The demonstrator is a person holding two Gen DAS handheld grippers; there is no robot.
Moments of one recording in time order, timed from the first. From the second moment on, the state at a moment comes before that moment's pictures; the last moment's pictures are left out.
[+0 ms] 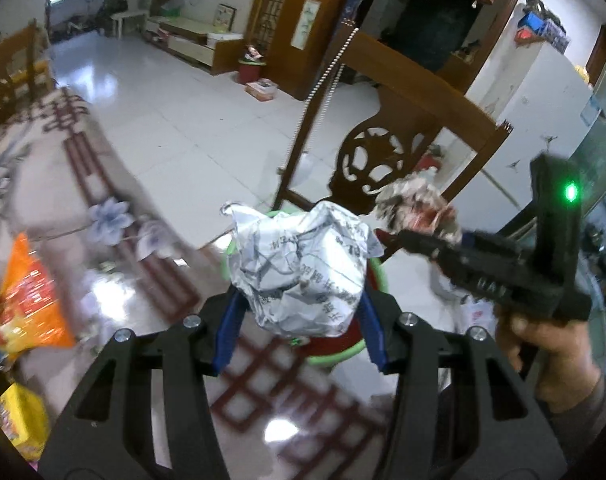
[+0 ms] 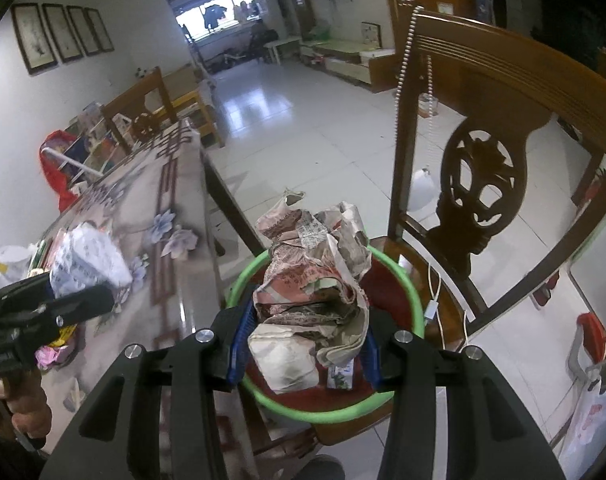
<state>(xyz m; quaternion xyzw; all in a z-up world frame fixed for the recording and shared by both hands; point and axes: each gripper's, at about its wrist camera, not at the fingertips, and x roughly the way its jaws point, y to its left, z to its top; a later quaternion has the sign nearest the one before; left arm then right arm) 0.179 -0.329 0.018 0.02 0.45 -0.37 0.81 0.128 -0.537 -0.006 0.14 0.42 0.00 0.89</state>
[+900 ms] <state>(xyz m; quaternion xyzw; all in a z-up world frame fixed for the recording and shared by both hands) 0.231 -0.377 0.000 -0.06 0.50 -0.37 0.78 0.141 -0.541 -0.021 0.15 0.44 0.00 0.89</state>
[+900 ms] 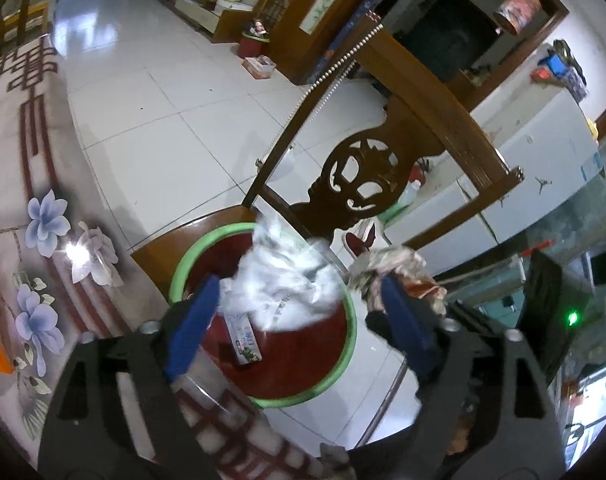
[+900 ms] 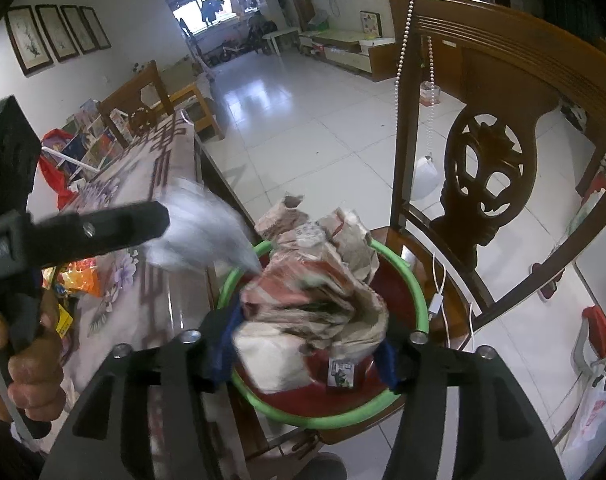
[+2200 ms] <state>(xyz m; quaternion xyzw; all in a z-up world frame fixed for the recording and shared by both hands) 0.097 -0.080 0.065 -0.08 0.43 -0.19 0.88 0.101 -0.281 0.010 0.02 0.42 0.16 0.89</state>
